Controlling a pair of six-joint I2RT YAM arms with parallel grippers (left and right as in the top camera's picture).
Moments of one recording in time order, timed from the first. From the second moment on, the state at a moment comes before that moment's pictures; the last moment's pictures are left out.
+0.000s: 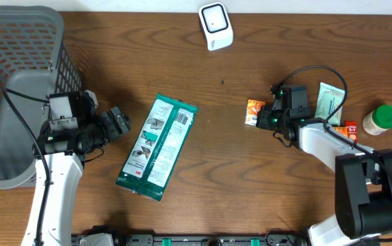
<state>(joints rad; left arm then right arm) 0.15 1.24 0.86 -0.69 0.28 -0.38 0.15 1.73 0.80 -0.05 -0.21 0.36</state>
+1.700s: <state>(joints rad) 0.15 1.24 0.86 -0.69 0.28 -0.38 0.46 2.15 2.28 -0.87 0.53 -0.14</state>
